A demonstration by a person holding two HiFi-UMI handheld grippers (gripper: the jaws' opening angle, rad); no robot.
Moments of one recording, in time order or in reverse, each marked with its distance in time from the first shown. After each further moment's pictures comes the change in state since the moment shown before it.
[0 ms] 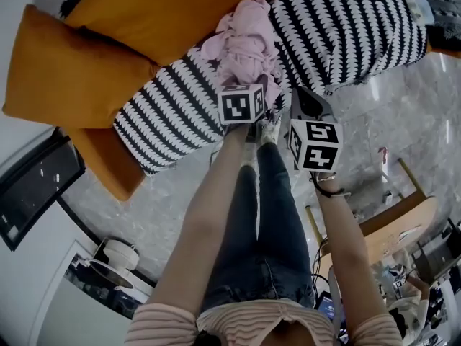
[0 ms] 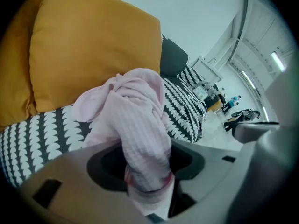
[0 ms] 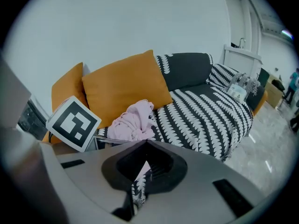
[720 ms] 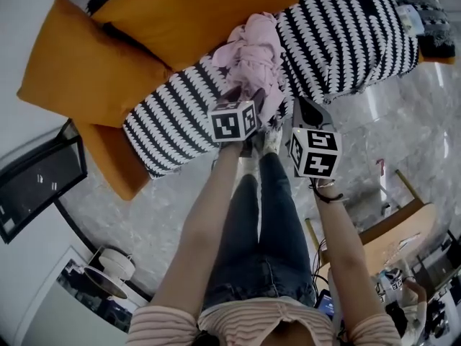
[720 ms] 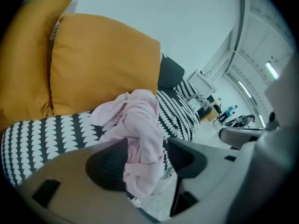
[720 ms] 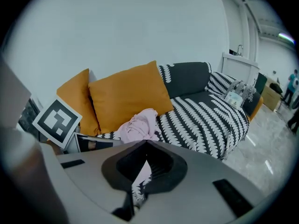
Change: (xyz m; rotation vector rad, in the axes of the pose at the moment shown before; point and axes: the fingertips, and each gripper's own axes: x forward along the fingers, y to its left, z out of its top) left arm -0.075 -0.001 0.004 -0.044 -0.117 -0.035; right arm -0.042 0.021 0.013 -0.014 -0.070 -0.009
